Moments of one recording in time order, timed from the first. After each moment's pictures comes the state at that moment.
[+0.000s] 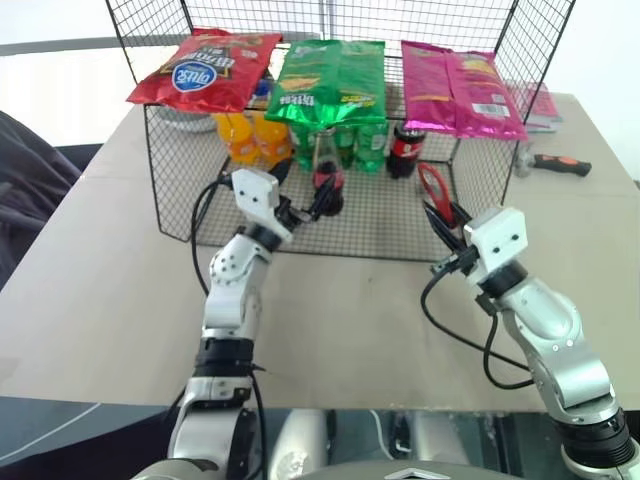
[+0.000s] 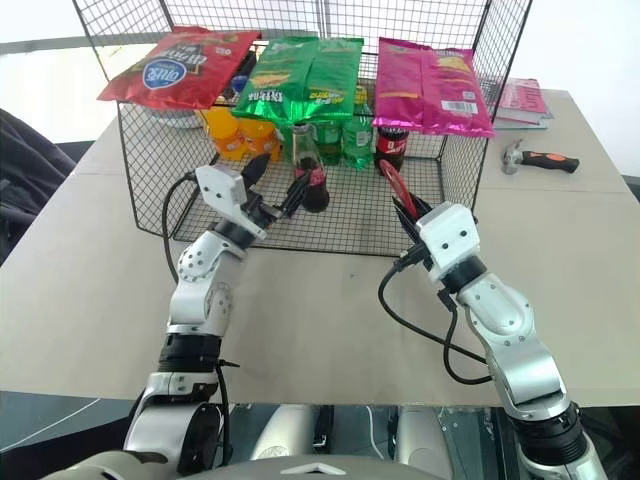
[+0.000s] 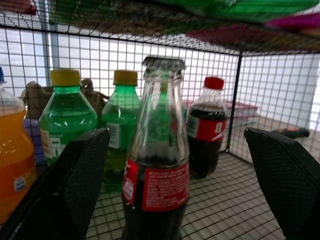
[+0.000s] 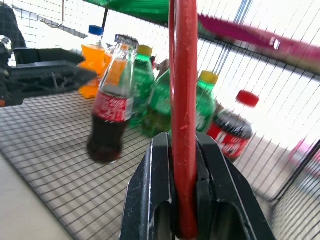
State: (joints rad) left arm -0.48 0.19 0.10 0.19 -0.25 -0.11 -0.51; right arm -0.13 -0.41 0.15 -0.55 0.11 0.17 0.26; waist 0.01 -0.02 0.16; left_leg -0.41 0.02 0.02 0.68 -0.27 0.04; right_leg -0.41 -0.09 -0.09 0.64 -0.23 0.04
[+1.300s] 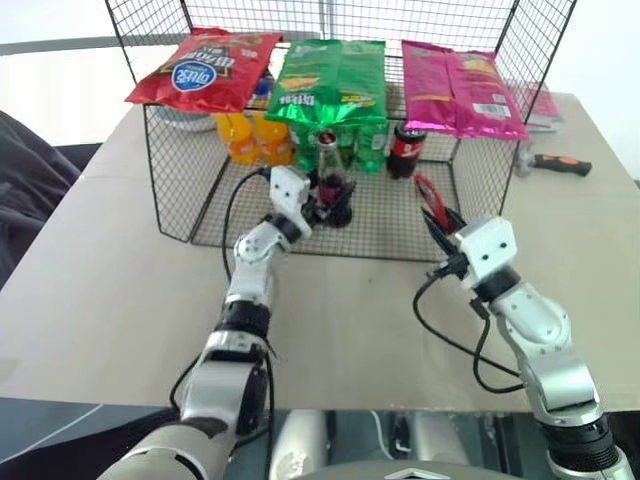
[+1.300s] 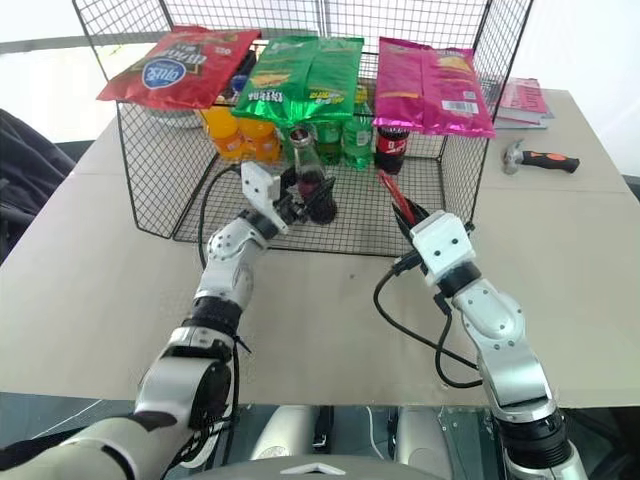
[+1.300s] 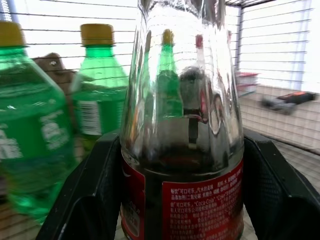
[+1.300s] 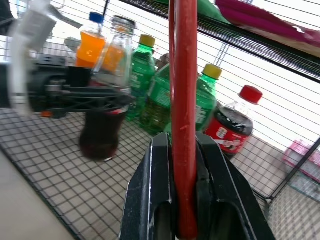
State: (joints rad) left arm -0.67 0.18 0.06 0.61 -0.24 -0.30 -0.73; right arm -0.11 -0.33 0.13 -0.50 0.02 0.14 0.31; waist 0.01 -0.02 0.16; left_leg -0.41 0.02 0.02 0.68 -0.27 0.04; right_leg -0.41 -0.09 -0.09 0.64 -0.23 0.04
